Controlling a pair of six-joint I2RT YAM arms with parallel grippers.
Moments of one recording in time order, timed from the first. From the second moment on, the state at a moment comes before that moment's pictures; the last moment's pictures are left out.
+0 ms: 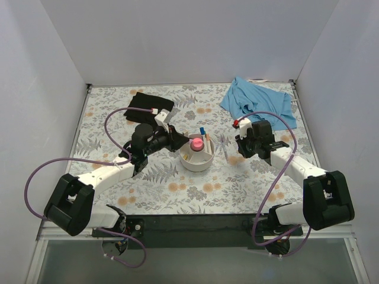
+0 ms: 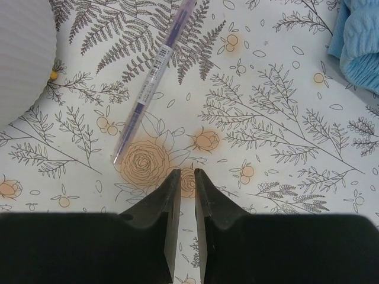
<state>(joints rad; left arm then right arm) -0.54 1.31 0.65 0.48 0.40 -0.35 0.30 1.33 0.71 -0.20 -0.21 -0.26</state>
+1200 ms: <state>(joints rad) -0.54 1.31 0.64 0.41 0.41 -0.42 0.29 1.34 0.71 -0.20 -0.22 -0.26</state>
